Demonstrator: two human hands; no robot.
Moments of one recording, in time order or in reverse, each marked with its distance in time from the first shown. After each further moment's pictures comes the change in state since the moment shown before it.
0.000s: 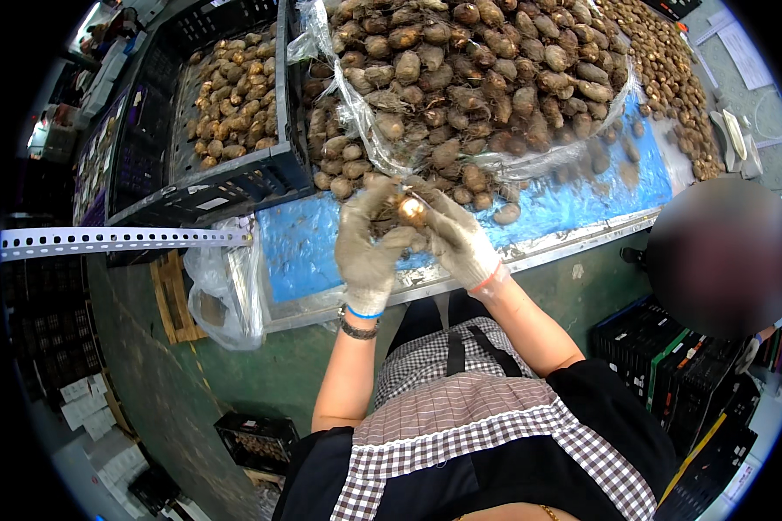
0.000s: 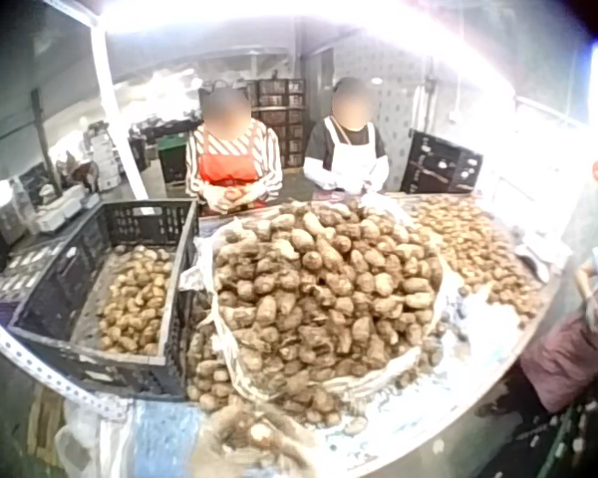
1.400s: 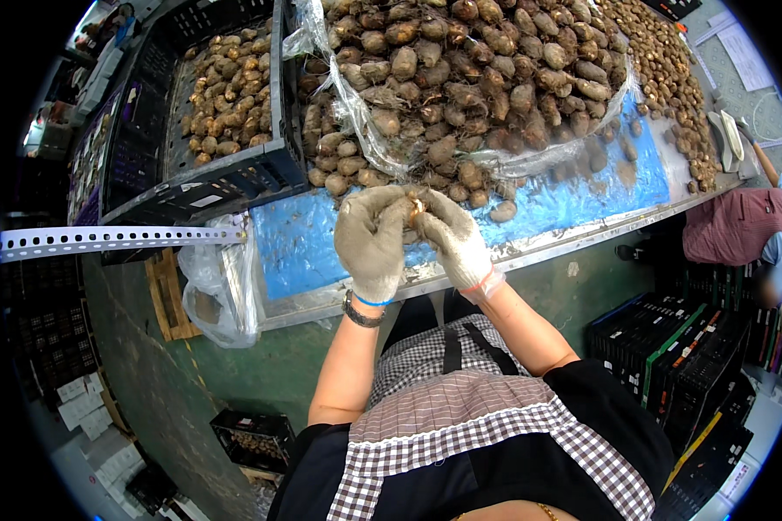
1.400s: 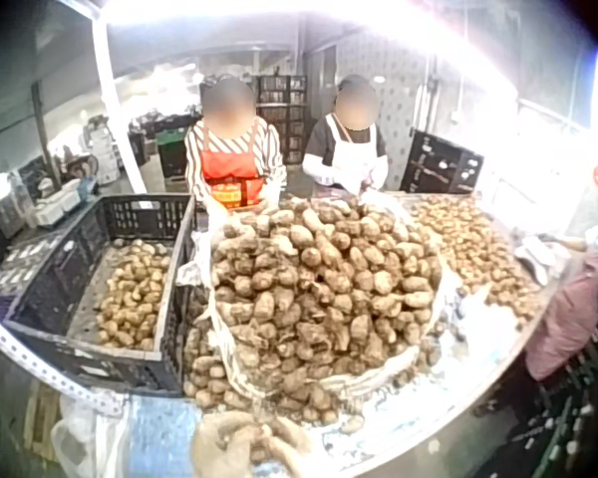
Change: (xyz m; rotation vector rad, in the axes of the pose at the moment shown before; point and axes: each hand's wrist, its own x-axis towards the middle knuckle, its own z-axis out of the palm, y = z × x) left_hand 0.004 0.014 0.016 0.359 0.055 0.154; right_hand -0.004 0.000 0.002 -0.306 0.109 -0.017
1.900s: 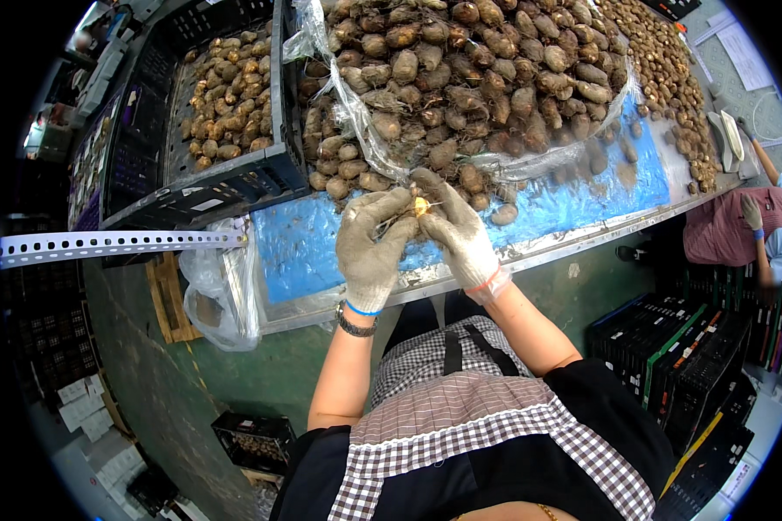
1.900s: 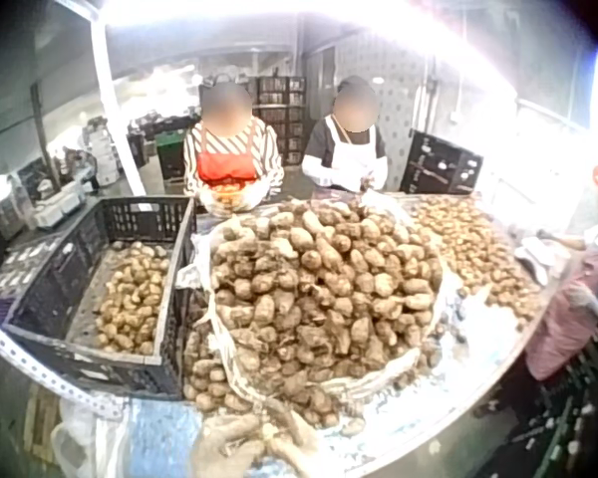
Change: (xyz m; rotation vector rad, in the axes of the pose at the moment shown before) left_hand 0.002 -0.016 -0.010 0.015 -0.141 0.076; right_hand 0.008 0.000 -0.002 0.100 0.026 -0.061
